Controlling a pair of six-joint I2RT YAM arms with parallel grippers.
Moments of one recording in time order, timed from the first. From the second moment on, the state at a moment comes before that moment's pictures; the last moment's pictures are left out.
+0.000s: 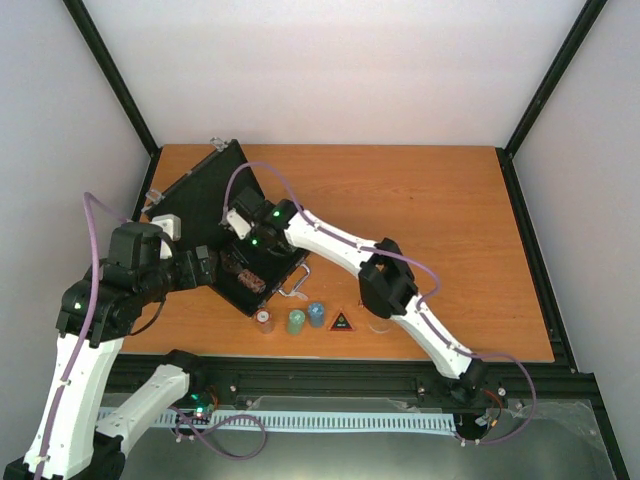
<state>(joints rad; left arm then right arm) -0.29 0.76 1.25 -1.29 -0.06 -0.42 0.96 2.52 2.35 -0.84 -0.37 0.15</state>
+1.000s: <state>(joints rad) -0.29 0.78 1.21 -1.25 0.06 -0.40 0.78 1.67 1.19 -1.06 0.29 0.75</state>
